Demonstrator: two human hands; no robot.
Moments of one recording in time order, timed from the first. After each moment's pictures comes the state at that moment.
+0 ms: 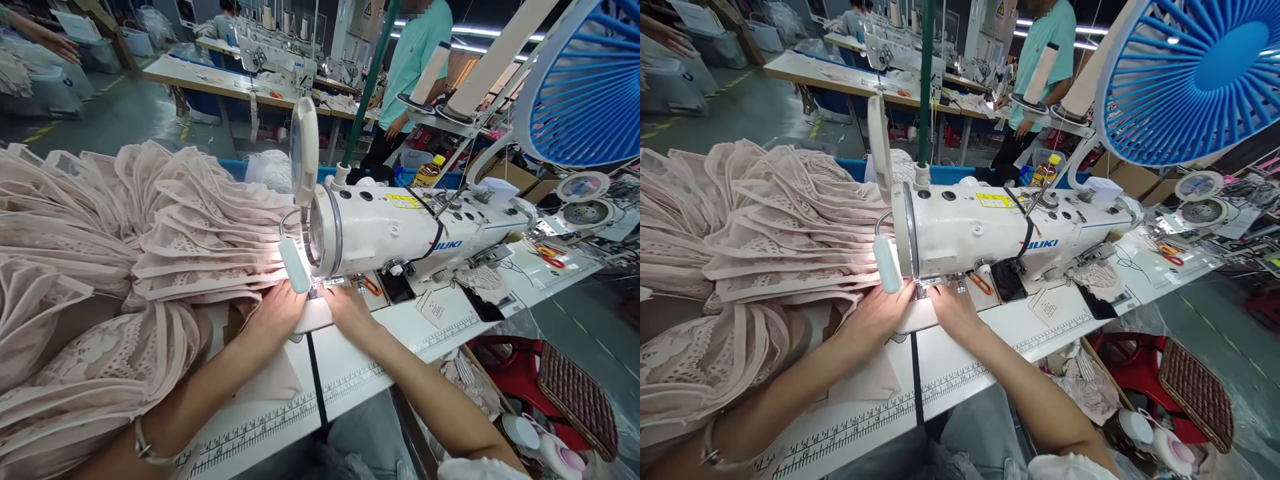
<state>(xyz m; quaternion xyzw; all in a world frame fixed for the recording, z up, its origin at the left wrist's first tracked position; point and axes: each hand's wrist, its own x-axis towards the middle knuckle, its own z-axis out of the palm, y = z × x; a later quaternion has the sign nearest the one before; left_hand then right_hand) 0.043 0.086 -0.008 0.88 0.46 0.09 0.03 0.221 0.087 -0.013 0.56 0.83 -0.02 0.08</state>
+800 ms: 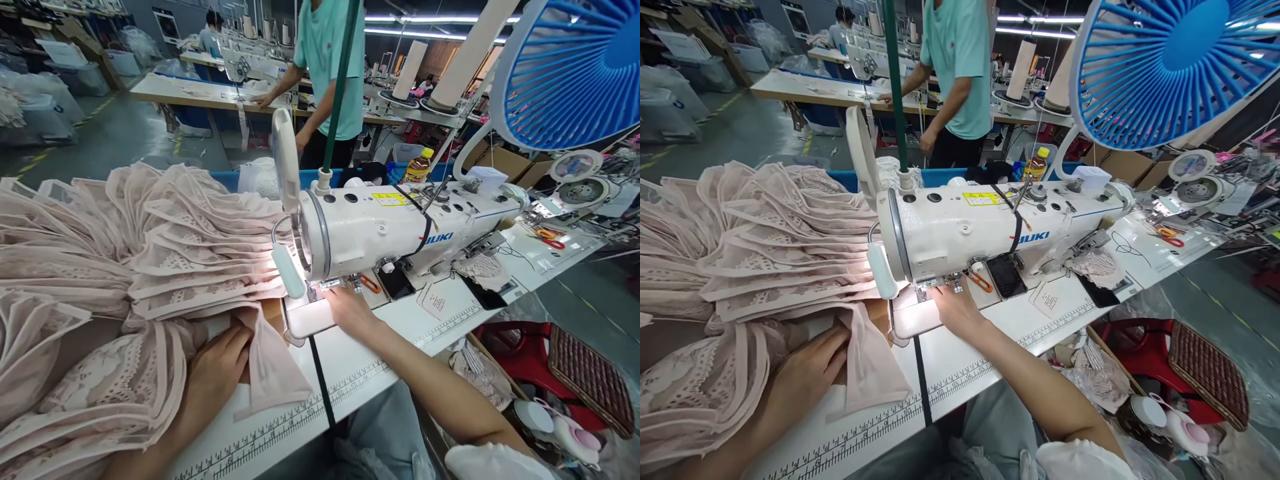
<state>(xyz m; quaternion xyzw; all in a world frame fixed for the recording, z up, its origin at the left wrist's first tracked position) -0.041 0.044 -0.039 0.81 0.55 0.17 0.09 0.228 0.089 -0.025 0.56 0.83 -0.04 0.01</state>
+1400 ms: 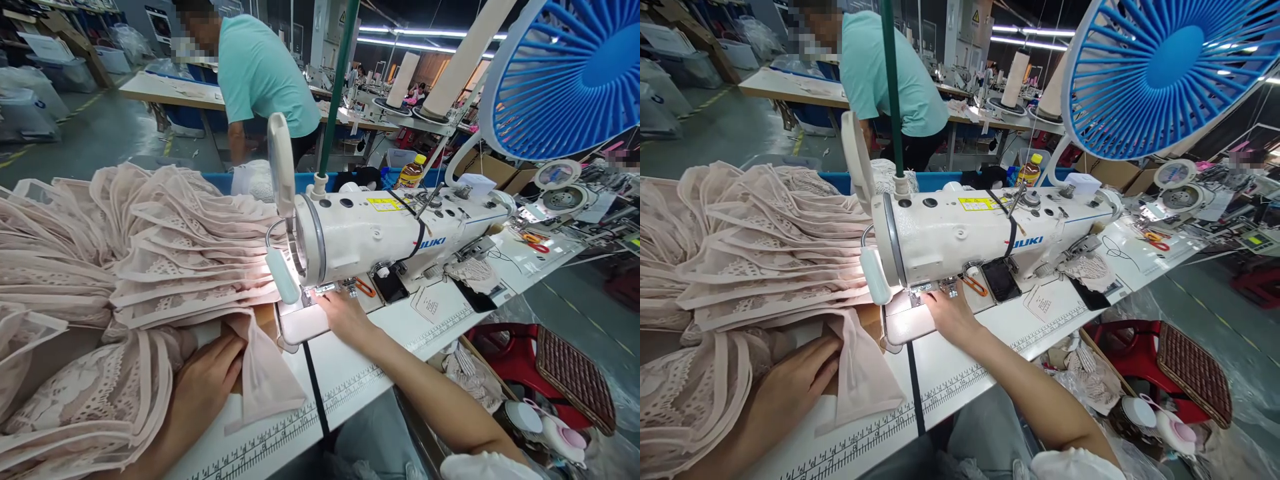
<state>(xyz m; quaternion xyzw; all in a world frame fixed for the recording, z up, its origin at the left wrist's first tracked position) -0.044 0.042 -0.039 0.83 0.50 0.24 0.04 0.228 0.085 -0.019 0.56 0.82 -0.04 0.04</state>
